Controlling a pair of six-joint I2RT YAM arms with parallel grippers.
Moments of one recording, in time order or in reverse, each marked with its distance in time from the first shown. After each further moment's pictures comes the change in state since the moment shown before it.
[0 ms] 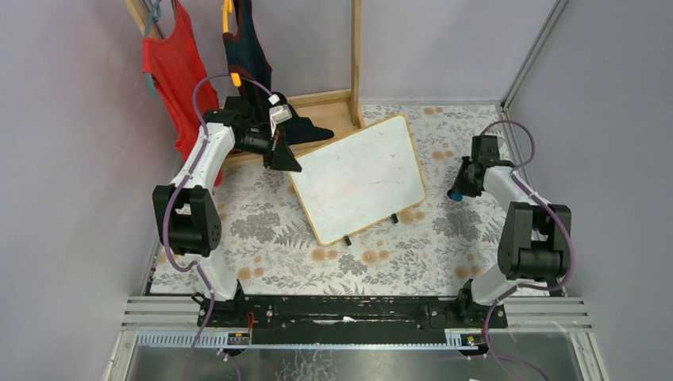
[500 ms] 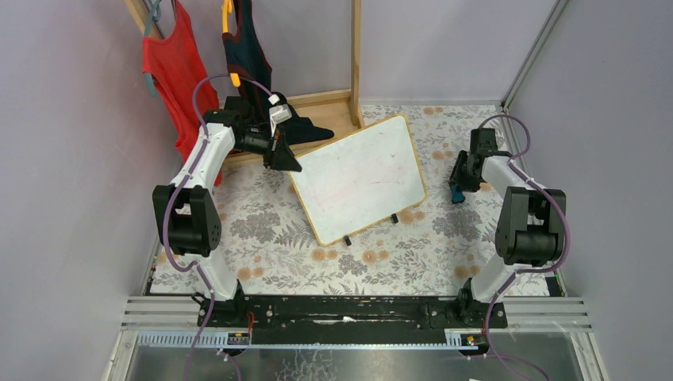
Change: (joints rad) left arm 0.000 0.000 -0.006 0.014 0.000 -0.012; right arm -0.006 0.132 0.115 -0.031 -0.023 -0.026
